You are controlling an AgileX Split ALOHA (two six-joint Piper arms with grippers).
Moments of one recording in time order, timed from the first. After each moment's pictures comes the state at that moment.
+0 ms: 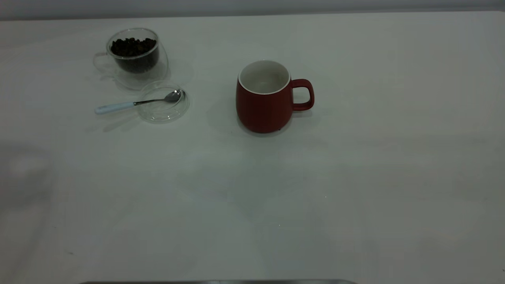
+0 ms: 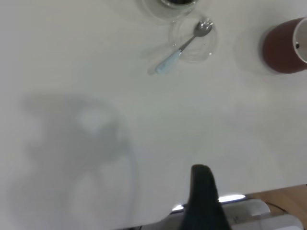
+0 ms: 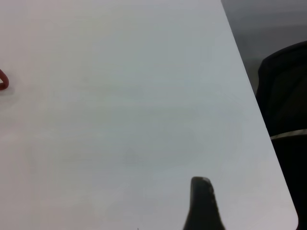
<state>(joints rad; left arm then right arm) 0.20 1.26 -1.27 -0.33 1.16 0.27 -0.06 -0.02 -0.47 -0.06 1.13 0.03</state>
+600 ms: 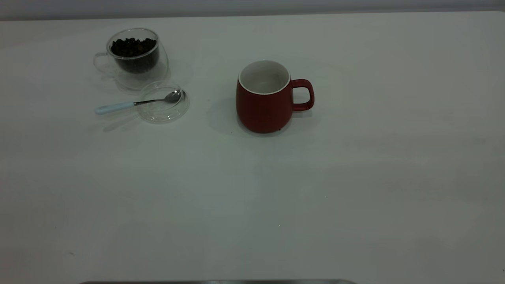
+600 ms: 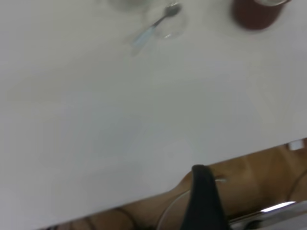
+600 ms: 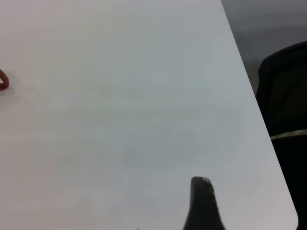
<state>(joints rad) -0.06 0.50 -0.79 -0.16 1.17 0.16 -0.06 -0.02 -0.47 -0.06 1.13 0.03</state>
